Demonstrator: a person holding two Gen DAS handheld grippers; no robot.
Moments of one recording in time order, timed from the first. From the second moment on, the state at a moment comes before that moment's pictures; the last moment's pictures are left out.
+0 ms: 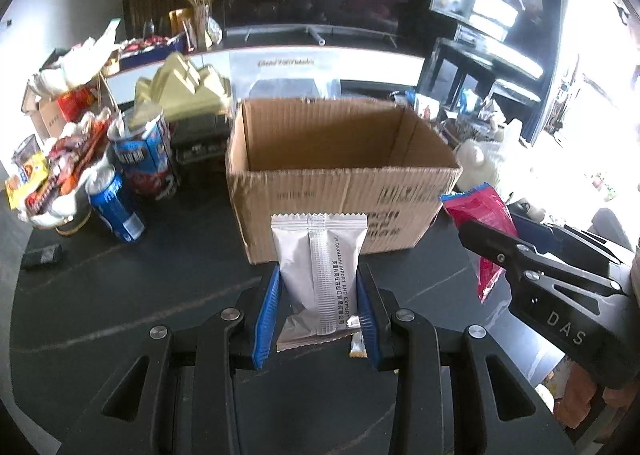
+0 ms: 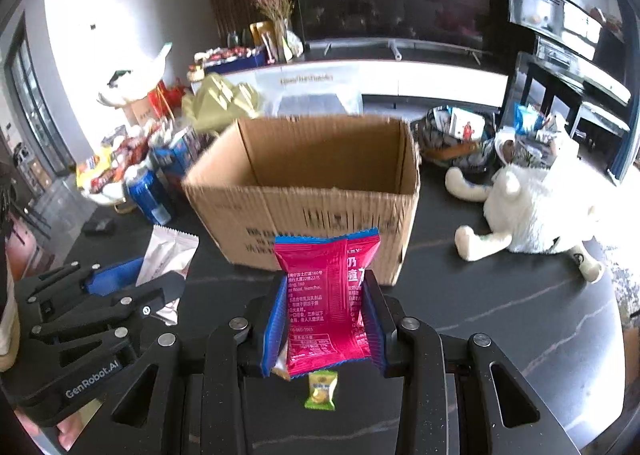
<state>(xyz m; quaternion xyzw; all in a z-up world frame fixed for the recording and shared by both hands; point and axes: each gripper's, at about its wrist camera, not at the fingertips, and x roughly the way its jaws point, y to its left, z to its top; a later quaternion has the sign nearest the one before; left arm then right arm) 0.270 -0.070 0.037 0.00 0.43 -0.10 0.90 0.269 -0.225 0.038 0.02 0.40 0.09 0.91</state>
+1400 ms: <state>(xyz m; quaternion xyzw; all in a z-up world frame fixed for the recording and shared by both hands) 0.403 -0.068 0.051 0.02 0.39 -0.10 0.91 0.388 -0.214 0.049 0.02 0.36 0.08 0.93</state>
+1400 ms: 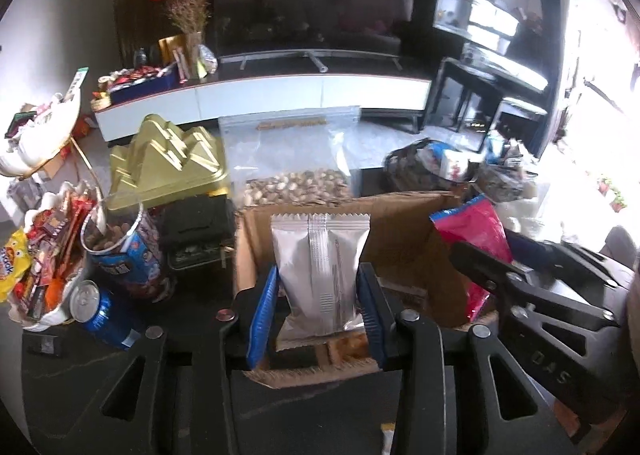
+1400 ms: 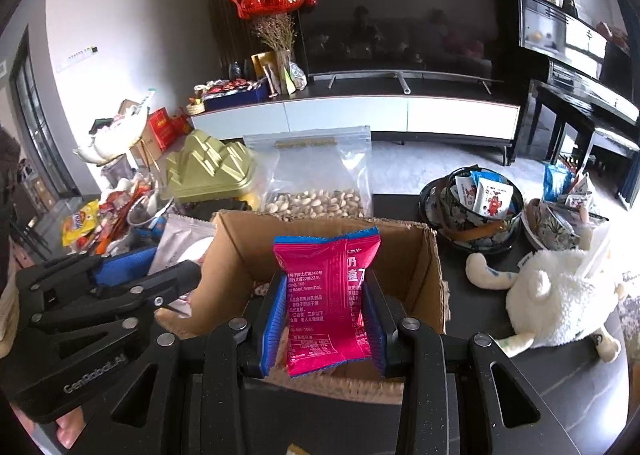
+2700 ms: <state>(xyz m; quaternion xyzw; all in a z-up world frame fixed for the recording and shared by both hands) 0.253 -0.076 0.033 0.07 0.38 -0.15 0.91 0.229 -0.225 0.035 0.02 0.37 0.04 0.93</state>
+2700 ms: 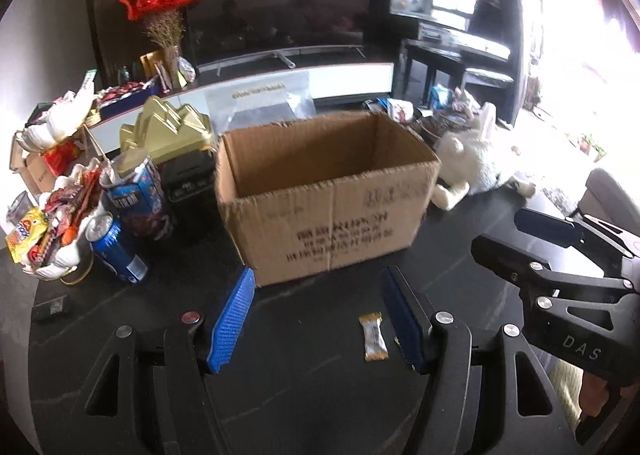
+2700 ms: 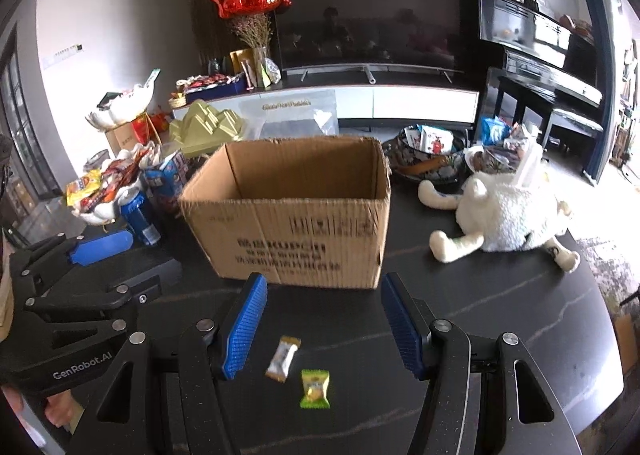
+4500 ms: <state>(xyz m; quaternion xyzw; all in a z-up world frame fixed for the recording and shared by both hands) 0.266 -0.108 -0.115 0.07 0.48 -0.25 0.84 0.226 -0.228 -0.126 0.07 0.47 0.09 0.87</state>
